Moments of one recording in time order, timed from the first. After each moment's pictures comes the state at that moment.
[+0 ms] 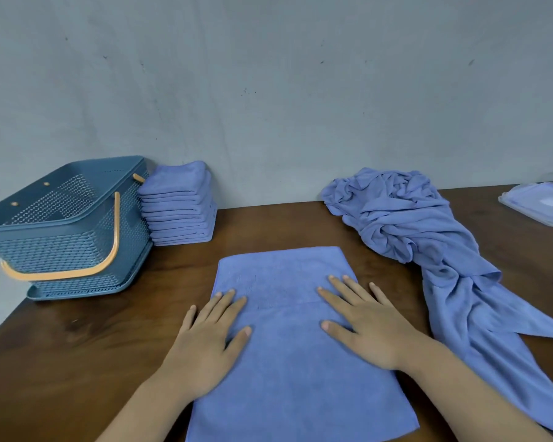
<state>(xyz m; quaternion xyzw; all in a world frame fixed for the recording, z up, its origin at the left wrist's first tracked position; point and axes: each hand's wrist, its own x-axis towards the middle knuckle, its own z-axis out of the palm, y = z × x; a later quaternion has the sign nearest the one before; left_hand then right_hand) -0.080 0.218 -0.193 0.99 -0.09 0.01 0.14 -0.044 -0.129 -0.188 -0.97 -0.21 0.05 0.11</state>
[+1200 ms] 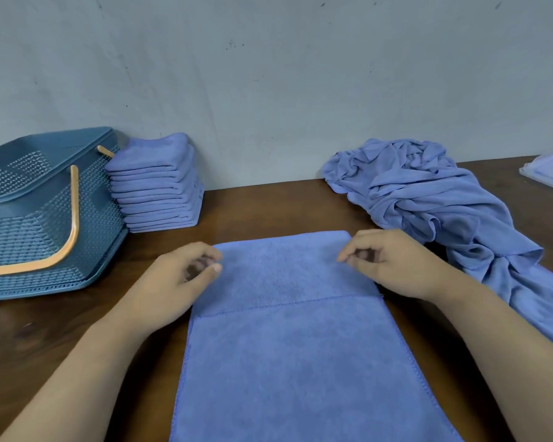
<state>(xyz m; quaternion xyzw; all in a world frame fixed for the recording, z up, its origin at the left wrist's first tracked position) 0.005 0.260 -0.162 0.93 -0.16 0.08 0.33 0.025 -0.149 -0.155 -0.91 -0.23 -0.04 0.34</state>
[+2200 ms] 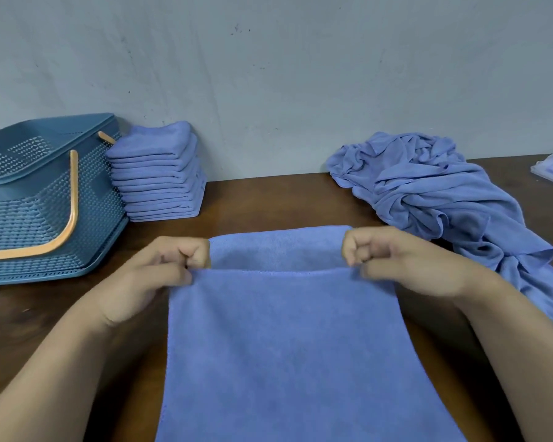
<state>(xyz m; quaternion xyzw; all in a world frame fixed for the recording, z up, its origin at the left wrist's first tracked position) -0.027 0.258 -0.121 0.75 -0.23 -0.12 0.61 -0.002 -0.137 -0.115 -0.81 -0.29 0.16 0.48</state>
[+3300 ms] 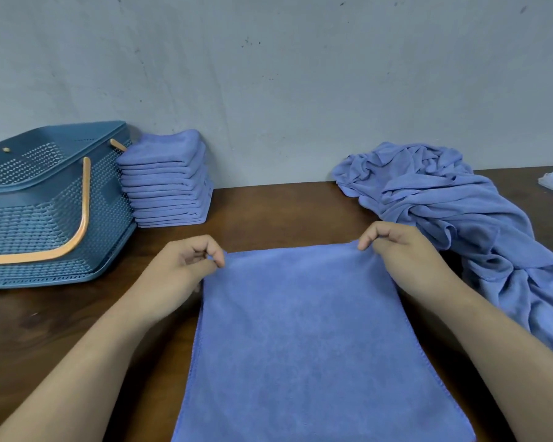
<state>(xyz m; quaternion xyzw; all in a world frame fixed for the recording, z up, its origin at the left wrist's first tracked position) 0.001 0.251 -0.150 0.83 -0.11 0.02 0.54 0.027 -0.130 -0.151 -0.85 -0.06 -0.08 0.51</state>
